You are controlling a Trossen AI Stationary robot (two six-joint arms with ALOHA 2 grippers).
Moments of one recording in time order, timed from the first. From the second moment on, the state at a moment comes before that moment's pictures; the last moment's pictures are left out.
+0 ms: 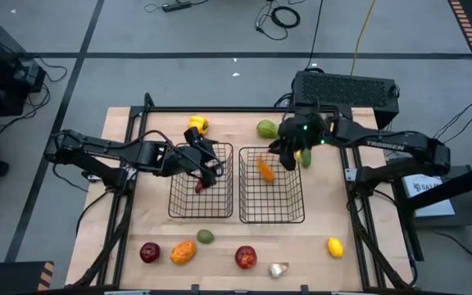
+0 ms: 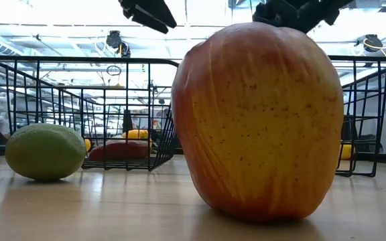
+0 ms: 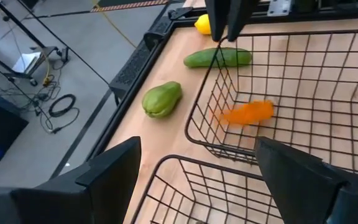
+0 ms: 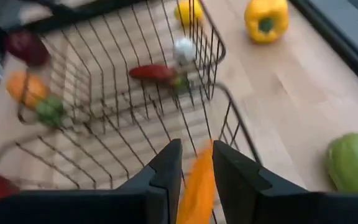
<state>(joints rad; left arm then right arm) -0.13 1.34 1.20 -0.50 -0.55 -0.05 -0.32 1.22 0.96 -0.40 -0.20 0.12</state>
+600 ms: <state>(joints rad) -0.16 1.34 1.20 -0.51 -0.55 -0.04 -0.02 1.42 0.96 -0.55 0.10 -0.08</state>
